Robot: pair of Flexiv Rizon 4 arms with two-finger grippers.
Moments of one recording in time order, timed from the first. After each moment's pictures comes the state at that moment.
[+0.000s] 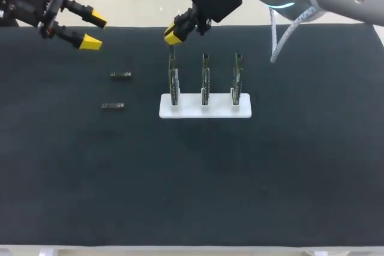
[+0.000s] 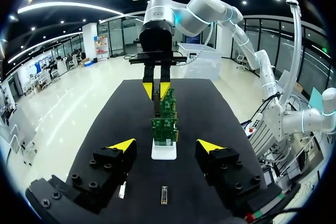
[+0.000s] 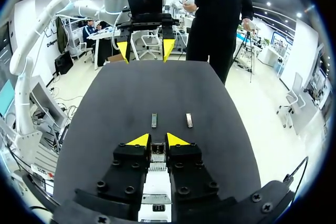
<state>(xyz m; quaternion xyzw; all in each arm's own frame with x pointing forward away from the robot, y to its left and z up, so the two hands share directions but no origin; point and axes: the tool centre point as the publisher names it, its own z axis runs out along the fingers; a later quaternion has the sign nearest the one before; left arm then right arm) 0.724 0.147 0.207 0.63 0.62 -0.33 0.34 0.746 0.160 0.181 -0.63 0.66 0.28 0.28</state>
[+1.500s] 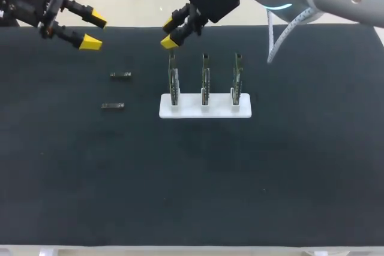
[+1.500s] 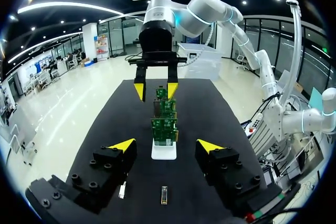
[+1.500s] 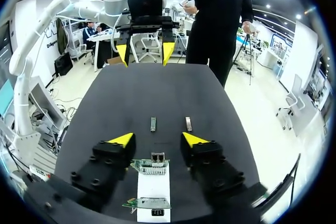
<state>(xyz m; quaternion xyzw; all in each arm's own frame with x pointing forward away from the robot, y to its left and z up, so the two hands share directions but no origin) 0.724 0.147 0.207 0.63 0.62 -0.33 0.34 0.748 0.166 0.184 -0.63 0.66 0.28 0.29</state>
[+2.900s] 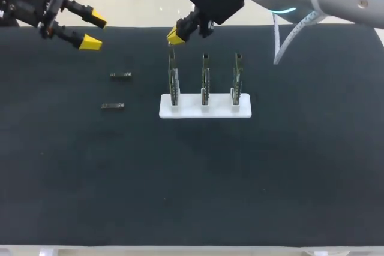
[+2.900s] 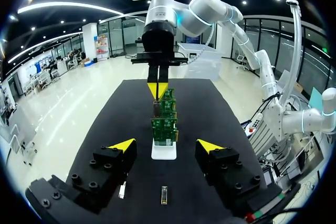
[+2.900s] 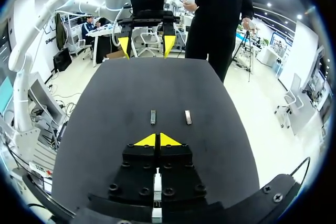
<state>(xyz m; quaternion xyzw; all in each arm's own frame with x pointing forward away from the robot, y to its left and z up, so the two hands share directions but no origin) 0.724 0.147 0.207 0.63 0.62 -0.33 0.34 0.744 0.155 0.176 -0.64 0.67 0.26 0.28</state>
